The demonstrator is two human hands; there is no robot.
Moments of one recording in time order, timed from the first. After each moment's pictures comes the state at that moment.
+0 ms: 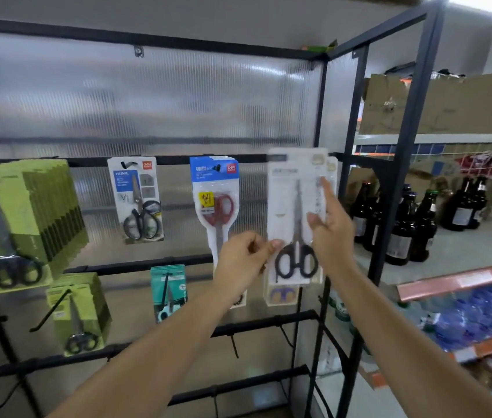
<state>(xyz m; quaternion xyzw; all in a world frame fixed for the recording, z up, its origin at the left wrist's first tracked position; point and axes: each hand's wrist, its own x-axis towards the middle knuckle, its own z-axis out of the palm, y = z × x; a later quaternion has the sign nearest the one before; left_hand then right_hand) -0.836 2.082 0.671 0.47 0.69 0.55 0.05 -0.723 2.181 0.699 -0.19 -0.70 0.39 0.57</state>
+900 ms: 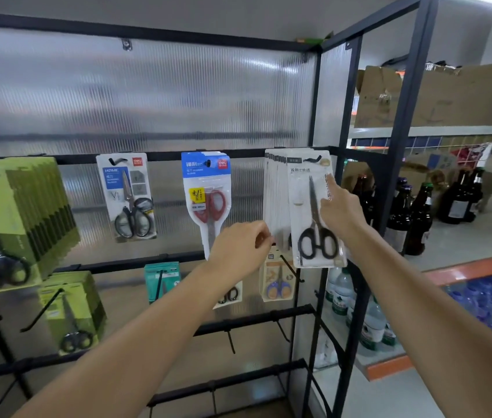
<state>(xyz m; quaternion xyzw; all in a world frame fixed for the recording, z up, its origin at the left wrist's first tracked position) -0.839 2.092 0.690 0.59 0.73 0.31 -0.11 -0.715 2.249 0.727 -0.43 -0.79 0.25 0.36</state>
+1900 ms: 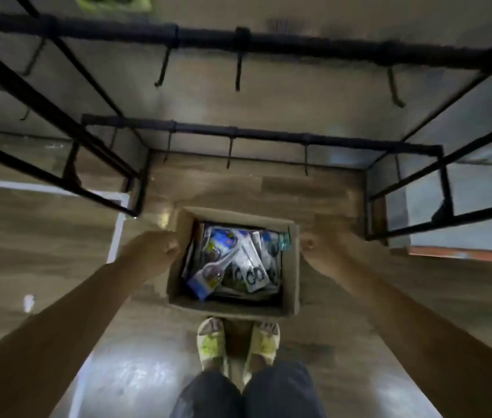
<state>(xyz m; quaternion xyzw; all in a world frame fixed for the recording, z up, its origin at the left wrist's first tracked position) -0.975 1.810 0.222 0.23 0.91 0.02 0.35 -0.816 2.063 0.194 -0.36 -0.81 0.38 -0.27</state>
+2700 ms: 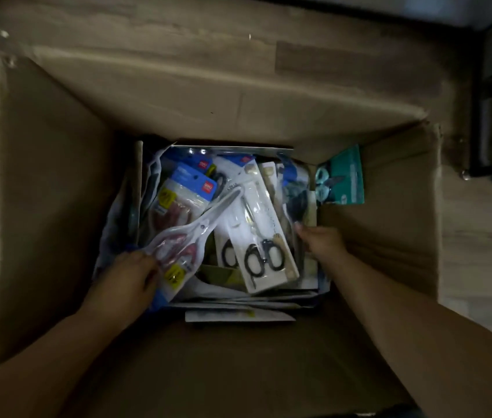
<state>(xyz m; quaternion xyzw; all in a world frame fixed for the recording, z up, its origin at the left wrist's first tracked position) -0.945 1.744 -0.263 0.29 0.86 0.04 0.41 -0.807 2.015 -0.307 -0.65 -0.55 0.49 -0.18</state>
